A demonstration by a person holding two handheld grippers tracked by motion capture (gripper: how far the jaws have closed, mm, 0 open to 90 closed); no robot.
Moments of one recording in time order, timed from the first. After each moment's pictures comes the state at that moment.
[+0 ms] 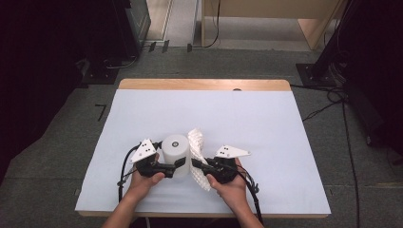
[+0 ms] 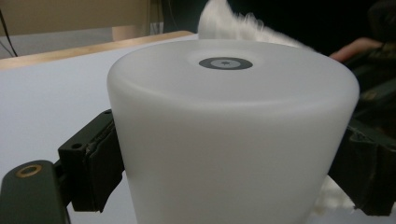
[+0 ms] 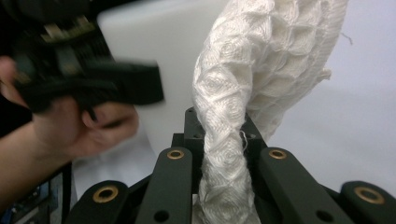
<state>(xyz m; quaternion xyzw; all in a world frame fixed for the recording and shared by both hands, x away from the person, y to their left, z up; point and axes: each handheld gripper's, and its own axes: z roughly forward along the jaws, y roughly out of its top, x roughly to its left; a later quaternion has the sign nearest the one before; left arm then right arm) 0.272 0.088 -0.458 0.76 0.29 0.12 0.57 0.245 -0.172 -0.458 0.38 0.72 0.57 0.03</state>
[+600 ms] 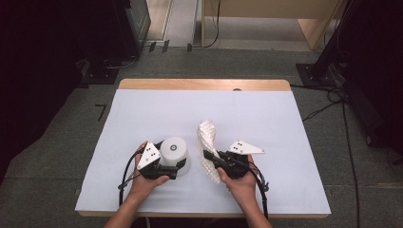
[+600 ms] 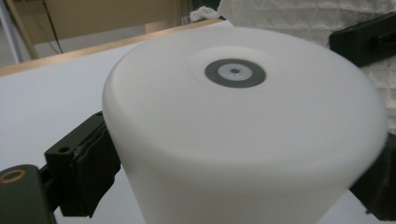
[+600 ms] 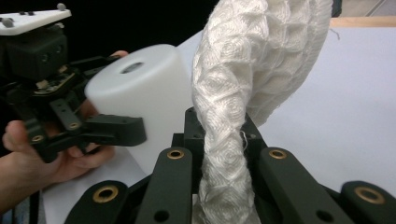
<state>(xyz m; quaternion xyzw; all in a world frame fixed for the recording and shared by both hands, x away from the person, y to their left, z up) 0.264 0.084 -0.471 0.76 0.32 0.19 0.54 0.250 -0.200 -0.450 0.41 0.70 0.57 0.09</state>
